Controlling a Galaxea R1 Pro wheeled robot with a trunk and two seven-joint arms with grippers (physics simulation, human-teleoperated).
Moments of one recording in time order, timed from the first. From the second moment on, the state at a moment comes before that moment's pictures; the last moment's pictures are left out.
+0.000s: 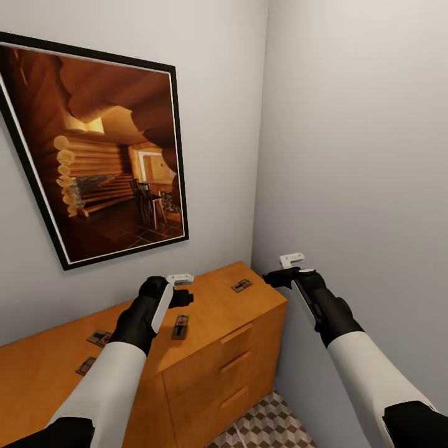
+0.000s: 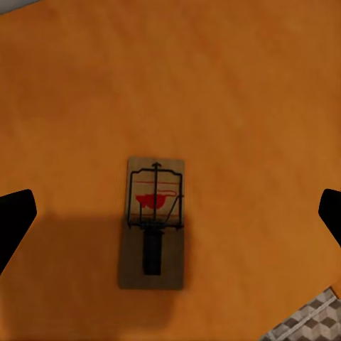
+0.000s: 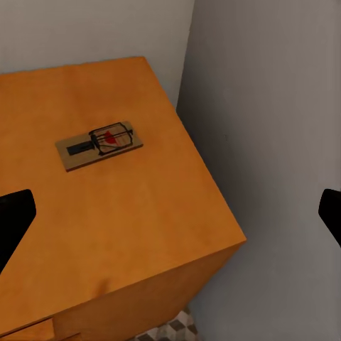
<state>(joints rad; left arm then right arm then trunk) -0.81 -0.17 0.03 -0.92 0.07 0.96 0.19 -0.86 -0.02 0.18 -0.91 0.00 0.67 0.06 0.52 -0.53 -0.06</state>
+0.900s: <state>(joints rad) -0.80 -0.17 0.03 -0.92 0.06 0.96 0.19 -0.86 -0.02 0.18 -0.91 0.00 0.67 0.06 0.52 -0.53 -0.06</state>
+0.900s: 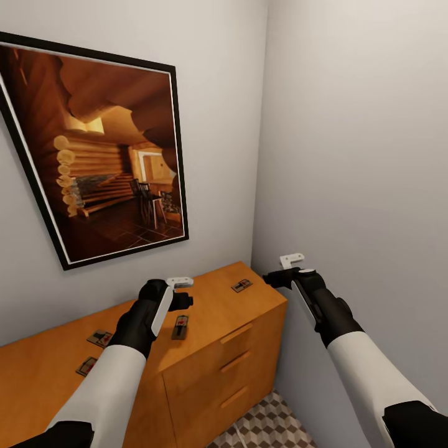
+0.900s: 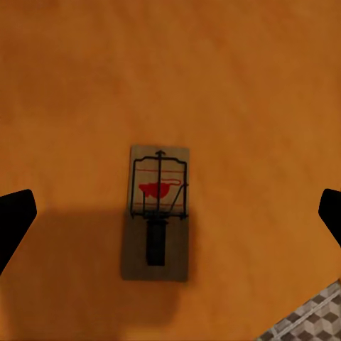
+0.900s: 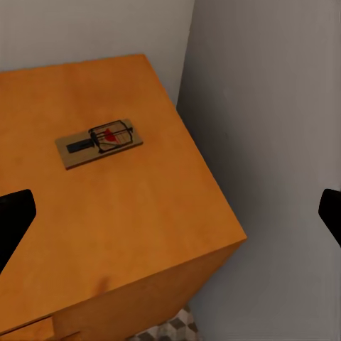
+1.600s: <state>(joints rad) -0.80 -0.17 0.03 -0.92 0.06 0.96 0.19 -0.86 -0.02 0.18 -0.89 0.00 0.67 0.06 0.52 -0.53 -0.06</state>
